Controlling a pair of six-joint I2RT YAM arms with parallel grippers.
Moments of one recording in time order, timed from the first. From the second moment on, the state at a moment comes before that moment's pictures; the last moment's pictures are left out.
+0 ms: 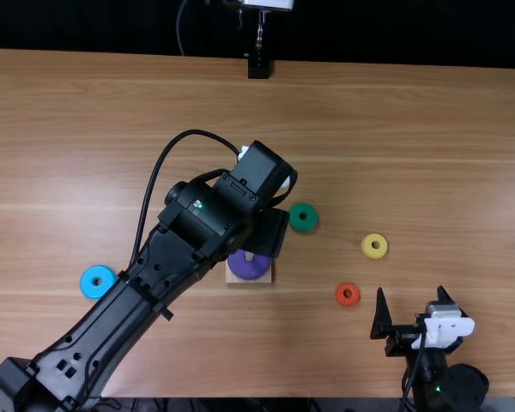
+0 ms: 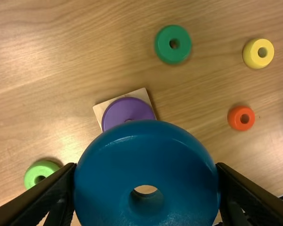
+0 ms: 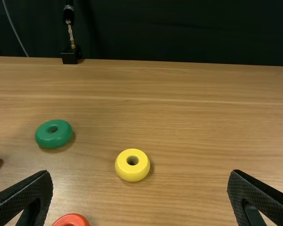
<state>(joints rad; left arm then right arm) -0.68 1.76 1.81 -1.18 -0.02 -0.40 -0.06 0.00 0.09 -0.28 -0.09 -0.08</state>
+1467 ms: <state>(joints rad) -0.69 1.80 1.75 -1.18 -0.02 -0.40 -0.06 0.00 0.09 -0.28 -0.09 -0.08</state>
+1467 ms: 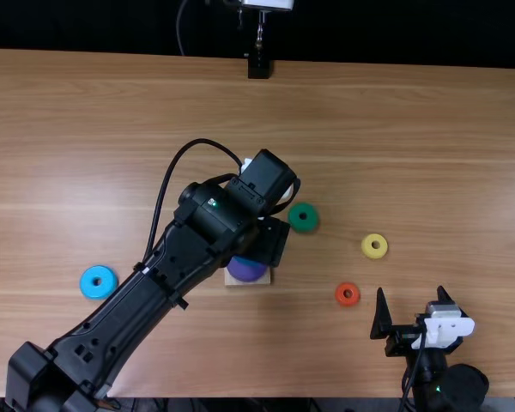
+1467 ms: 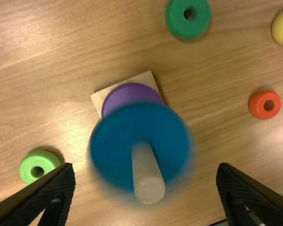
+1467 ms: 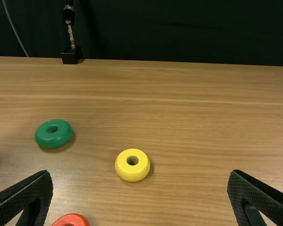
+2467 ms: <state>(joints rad) -0.43 1.59 1.69 -0.99 -0.03 -0.33 -0.06 0.00 0.09 -0.28 -0.09 -0.08</state>
